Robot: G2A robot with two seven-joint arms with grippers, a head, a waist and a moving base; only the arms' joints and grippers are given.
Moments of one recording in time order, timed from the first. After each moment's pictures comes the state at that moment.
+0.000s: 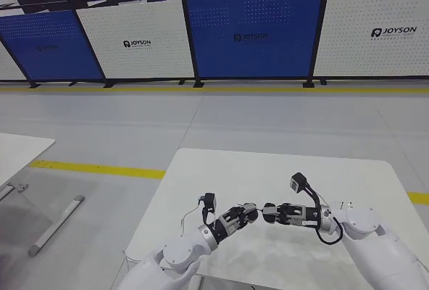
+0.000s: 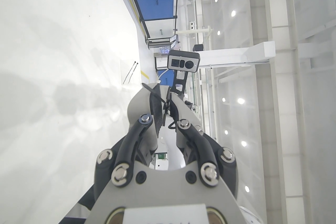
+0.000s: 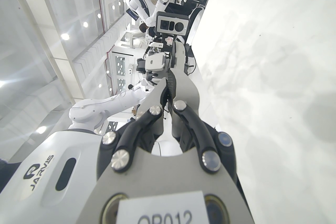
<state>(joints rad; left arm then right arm) 1.45 -1.11 -1.02 -1.68 -0.47 -0.12 -0.24 -0.89 -1.20 0.88 -1.06 0.50 -0.23 1.19</state>
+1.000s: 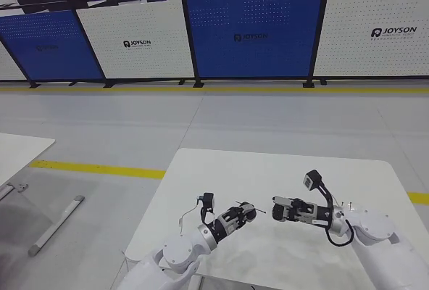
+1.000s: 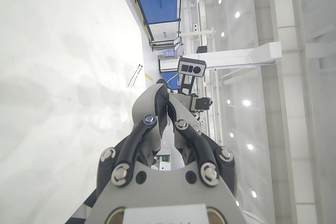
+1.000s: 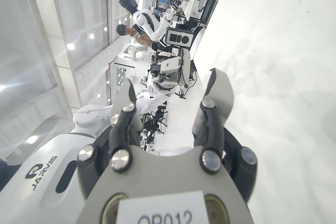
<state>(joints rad) 1.46 -1.11 -1.03 -1.68 -0.42 -0.08 -0.24 -0.99 -1.16 1.02 -1.17 0.47 -0.23 1.13</state>
